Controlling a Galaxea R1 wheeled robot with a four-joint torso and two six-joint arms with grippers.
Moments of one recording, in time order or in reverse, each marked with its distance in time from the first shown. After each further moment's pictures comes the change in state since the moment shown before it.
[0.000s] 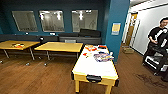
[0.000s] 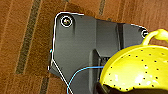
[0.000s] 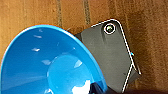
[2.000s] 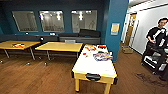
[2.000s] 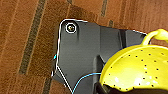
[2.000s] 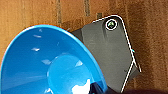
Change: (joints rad) left arm 0.009 0.020 -0.121 0.000 -0.114 0.002; right arm -0.002 0.035 -0.035 -0.019 -0.032 0.000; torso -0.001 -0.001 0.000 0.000
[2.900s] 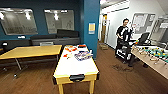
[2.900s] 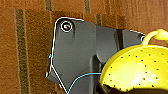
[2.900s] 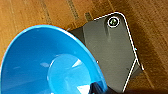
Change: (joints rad) left arm 0.013 0.071 -0.103 0.002 -0.053 0.001; right arm -0.006 0.021 -0.017 -0.003 -0.001 0.000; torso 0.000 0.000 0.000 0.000
